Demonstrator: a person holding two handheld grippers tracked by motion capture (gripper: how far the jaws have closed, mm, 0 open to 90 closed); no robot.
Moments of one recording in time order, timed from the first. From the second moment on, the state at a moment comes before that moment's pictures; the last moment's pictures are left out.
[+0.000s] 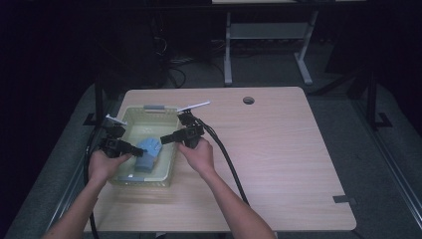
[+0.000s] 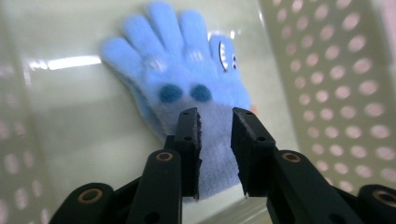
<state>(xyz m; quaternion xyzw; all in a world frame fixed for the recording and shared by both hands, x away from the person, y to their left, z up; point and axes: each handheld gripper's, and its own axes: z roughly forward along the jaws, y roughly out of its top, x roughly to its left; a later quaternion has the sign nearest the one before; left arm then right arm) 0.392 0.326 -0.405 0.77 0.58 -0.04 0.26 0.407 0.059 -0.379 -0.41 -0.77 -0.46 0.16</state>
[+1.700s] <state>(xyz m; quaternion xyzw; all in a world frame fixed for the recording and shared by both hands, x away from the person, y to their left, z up) 0.385 0.312 -0.367 0.72 0.54 -0.05 0.44 0.404 -0.020 -0.369 -0.43 -0.74 -0.49 0.14</state>
